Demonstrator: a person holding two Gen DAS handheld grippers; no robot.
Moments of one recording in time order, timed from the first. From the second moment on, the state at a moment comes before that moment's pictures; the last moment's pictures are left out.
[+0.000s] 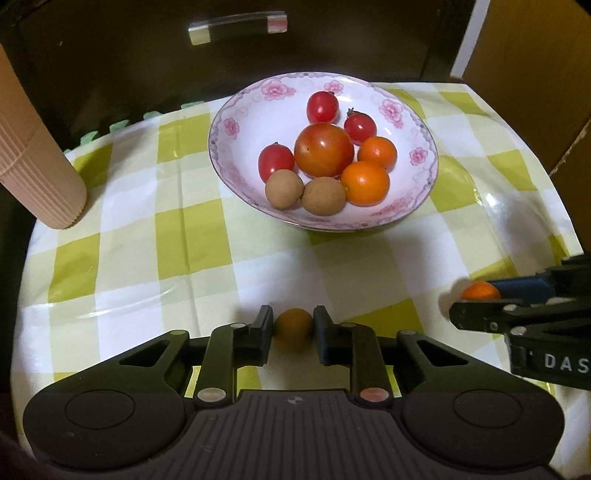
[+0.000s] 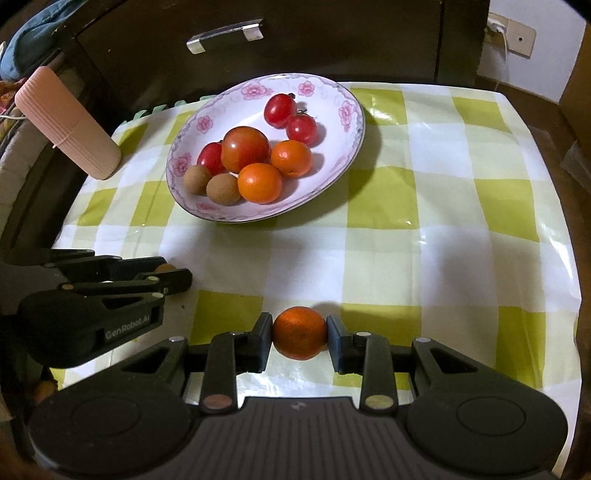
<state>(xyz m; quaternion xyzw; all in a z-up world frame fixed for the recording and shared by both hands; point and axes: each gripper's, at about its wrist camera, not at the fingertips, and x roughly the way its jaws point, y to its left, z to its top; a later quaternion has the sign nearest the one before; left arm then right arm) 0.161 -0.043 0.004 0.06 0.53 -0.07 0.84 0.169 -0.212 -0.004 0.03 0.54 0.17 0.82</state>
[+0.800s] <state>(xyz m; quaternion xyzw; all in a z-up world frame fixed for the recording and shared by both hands) 0.172 -0.055 0.040 0.04 0.49 -0.09 0.87 0.182 -0.200 0.020 0.05 0.50 0.17 0.85</state>
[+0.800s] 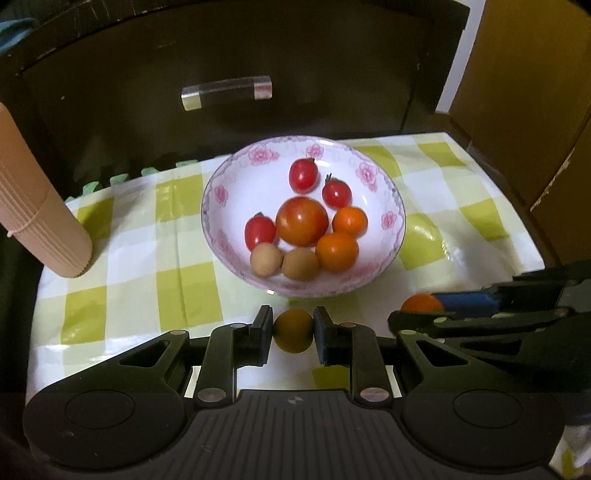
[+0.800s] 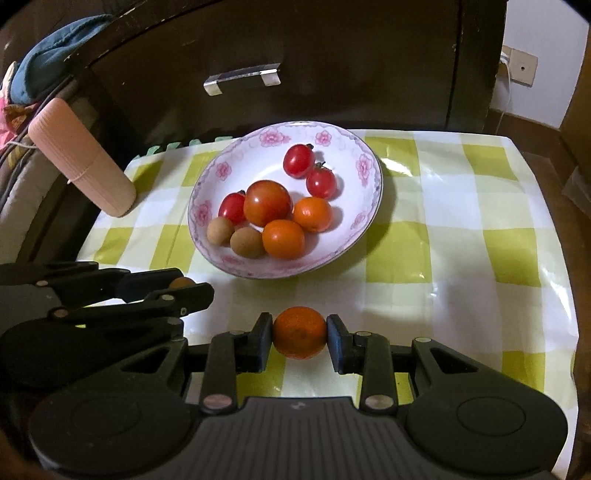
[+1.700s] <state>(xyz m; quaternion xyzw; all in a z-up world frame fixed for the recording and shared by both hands) 0.232 -0.052 0.037 0.02 0.45 -0.07 0.89 0.241 -0.203 0.014 0.09 0.45 0.15 0.88</state>
